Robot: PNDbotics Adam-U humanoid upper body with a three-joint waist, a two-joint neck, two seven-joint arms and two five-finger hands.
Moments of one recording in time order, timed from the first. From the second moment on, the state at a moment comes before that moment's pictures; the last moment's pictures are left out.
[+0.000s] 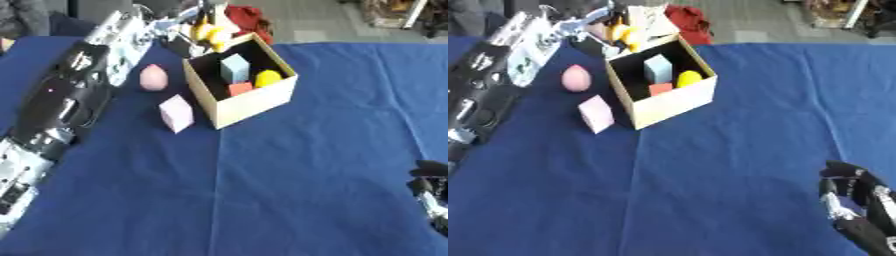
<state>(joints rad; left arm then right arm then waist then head) -0.96 0.54 -0.29 -1.15 -0.99 -0.21 -0.26 -0.13 -0.27 0.14 -1.69 0.12 -0.10 0.12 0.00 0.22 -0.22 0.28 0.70</state>
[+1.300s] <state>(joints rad) -0.72 0.81 -0.27 -1.56 -0.70 -0.24 -0.50 -0.13 -0.27 0.14 -1.69 0.12 -0.10 0.11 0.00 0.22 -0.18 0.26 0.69</state>
